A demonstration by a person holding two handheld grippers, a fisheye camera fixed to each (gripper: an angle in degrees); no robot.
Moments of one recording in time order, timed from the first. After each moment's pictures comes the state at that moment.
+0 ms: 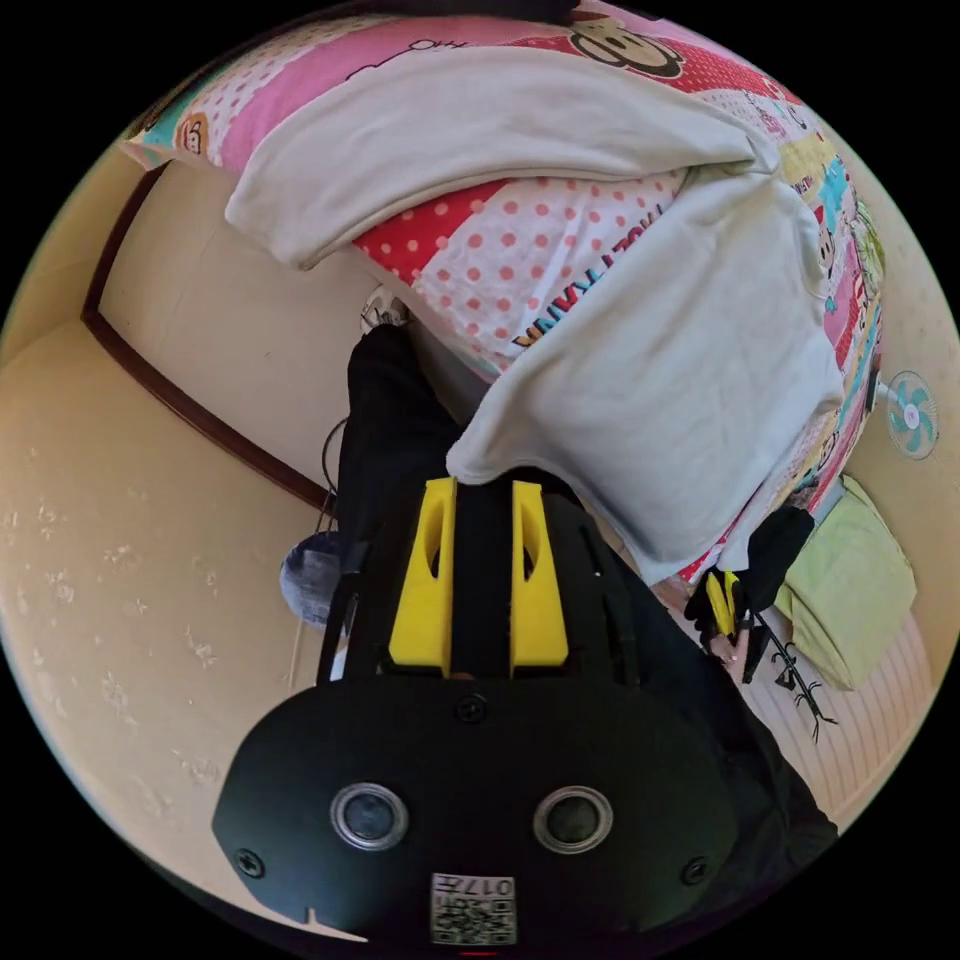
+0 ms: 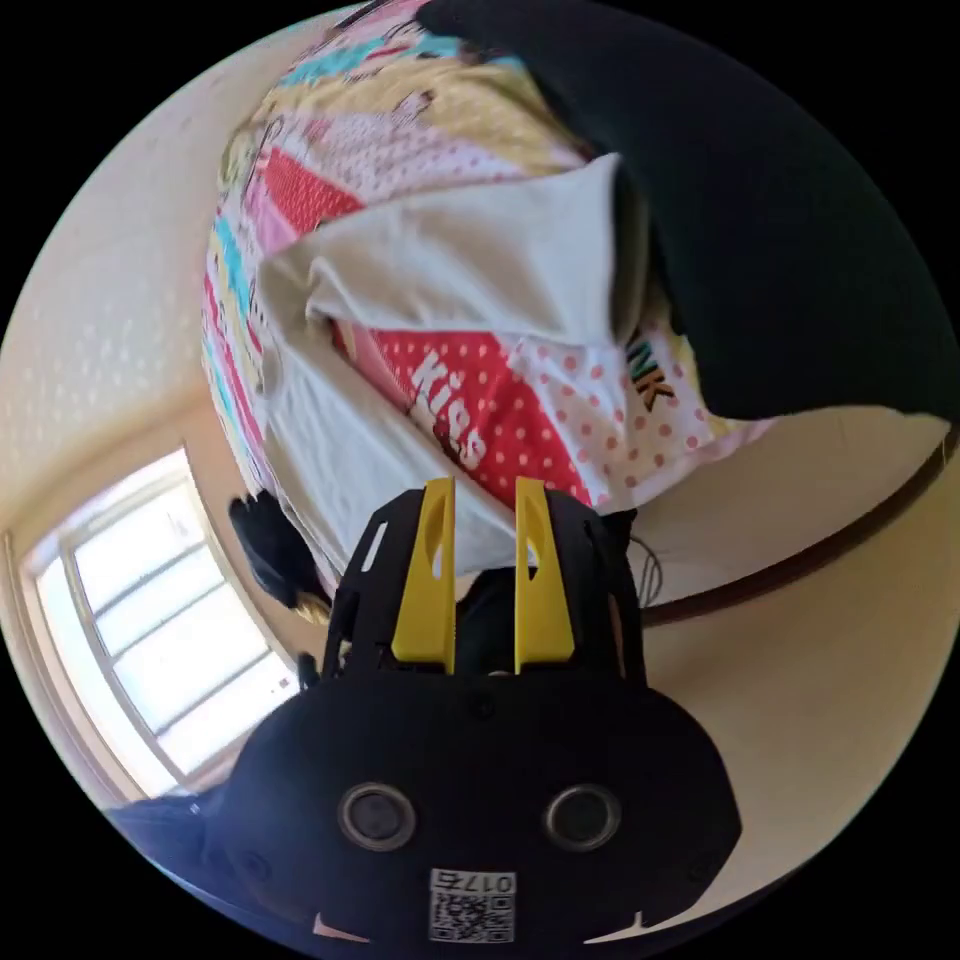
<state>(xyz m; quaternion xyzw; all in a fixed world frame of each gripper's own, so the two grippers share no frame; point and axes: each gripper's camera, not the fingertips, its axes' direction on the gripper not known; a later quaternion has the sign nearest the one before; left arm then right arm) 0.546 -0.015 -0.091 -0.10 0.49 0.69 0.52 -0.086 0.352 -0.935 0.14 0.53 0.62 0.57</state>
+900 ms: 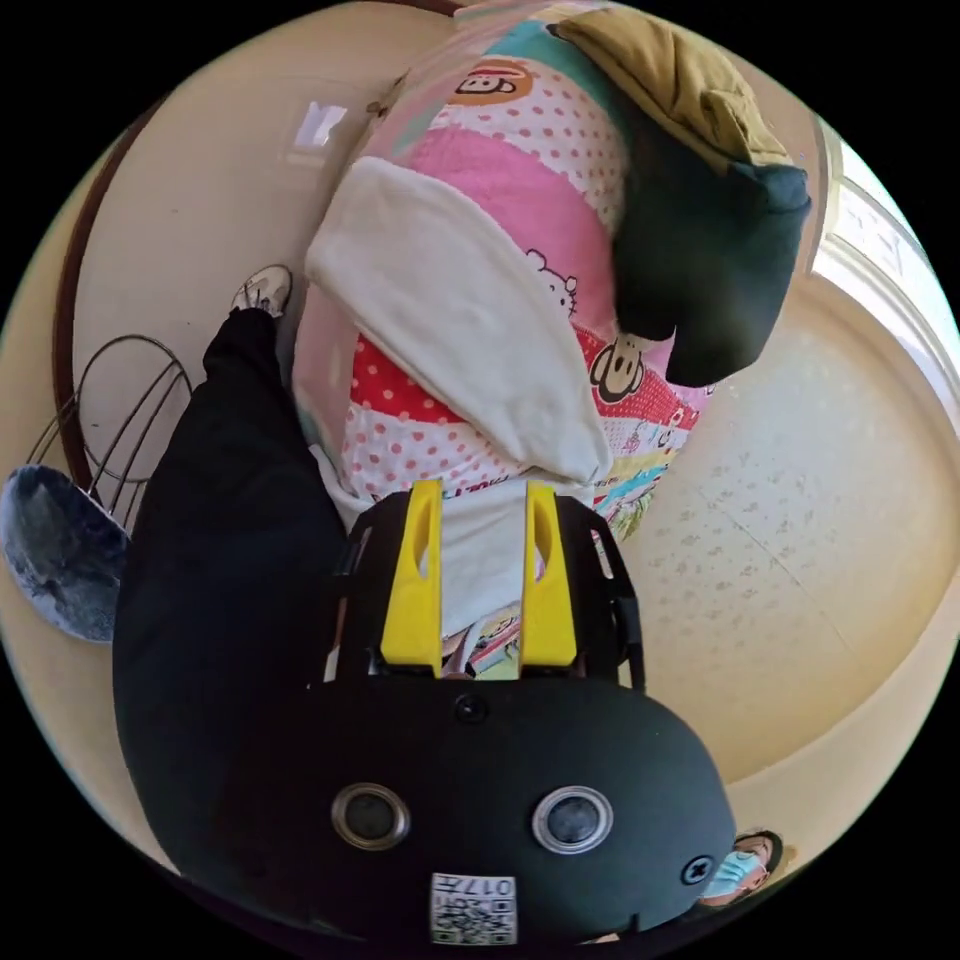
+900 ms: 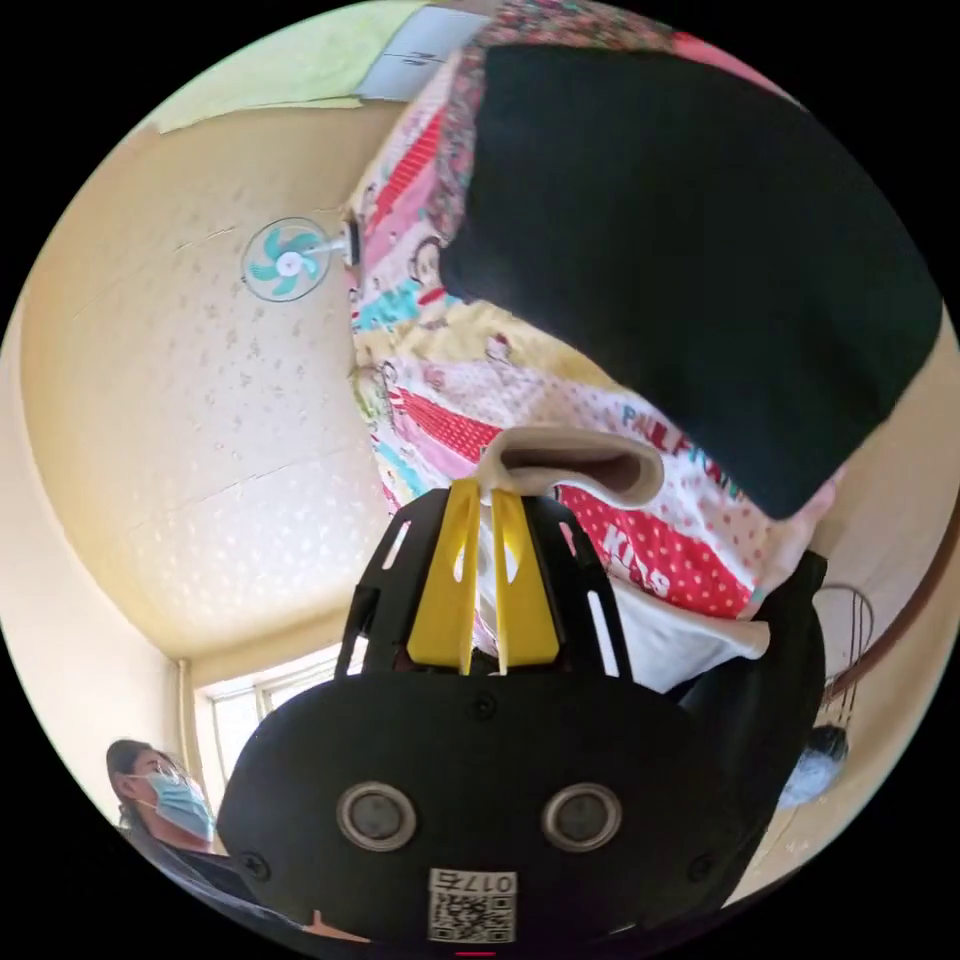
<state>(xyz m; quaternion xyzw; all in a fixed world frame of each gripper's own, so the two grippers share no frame) 0.674 -0.177 0.004 -0.48 0.73 0.29 0.40 -0.196 0.323 -0.959 0.46 0.46 0.48 0.60</state>
